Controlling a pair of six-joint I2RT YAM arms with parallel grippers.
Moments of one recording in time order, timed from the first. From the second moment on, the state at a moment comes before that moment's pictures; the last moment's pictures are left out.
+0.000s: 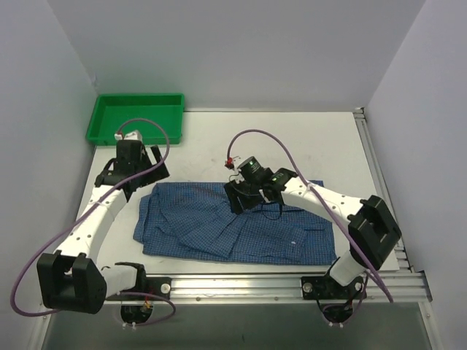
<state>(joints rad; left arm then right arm) -0.14 1.22 0.99 -0.54 -0.09 -0.48 0.81 1.57 1.10 -0.50 -0.08 0.23</state>
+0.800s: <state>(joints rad) -0.14 1.13 0.82 -0.55 -0.13 -0.41 0.81 1.90 1.30 -0.51 -0.25 0.15</state>
